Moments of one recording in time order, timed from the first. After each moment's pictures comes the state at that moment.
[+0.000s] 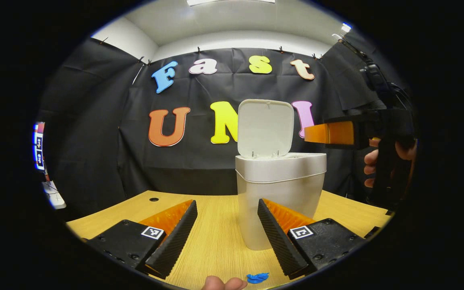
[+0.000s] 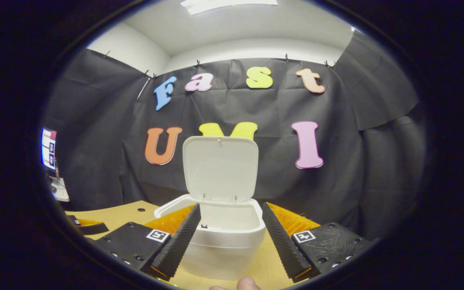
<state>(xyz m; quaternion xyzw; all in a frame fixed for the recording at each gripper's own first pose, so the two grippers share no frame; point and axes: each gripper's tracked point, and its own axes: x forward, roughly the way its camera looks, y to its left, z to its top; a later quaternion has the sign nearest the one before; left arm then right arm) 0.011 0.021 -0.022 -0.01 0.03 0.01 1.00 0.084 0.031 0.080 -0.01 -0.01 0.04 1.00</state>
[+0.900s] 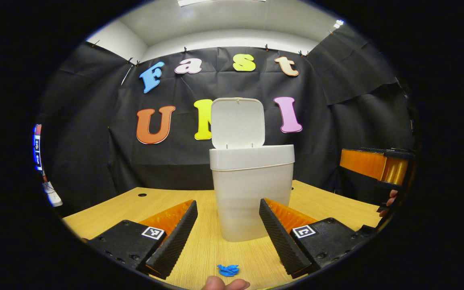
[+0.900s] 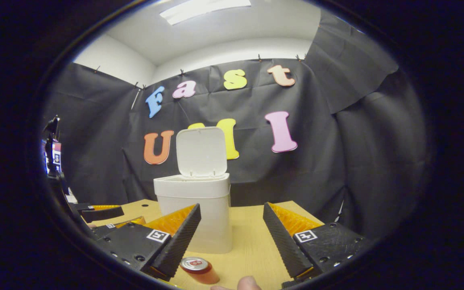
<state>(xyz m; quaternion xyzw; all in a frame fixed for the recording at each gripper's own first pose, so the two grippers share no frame) -0.031 -0.033 -0.041 0.01 0.04 -0.02 1.00 -0.031 -0.060 0.004 0.05 -0.01 0.03 1.00</state>
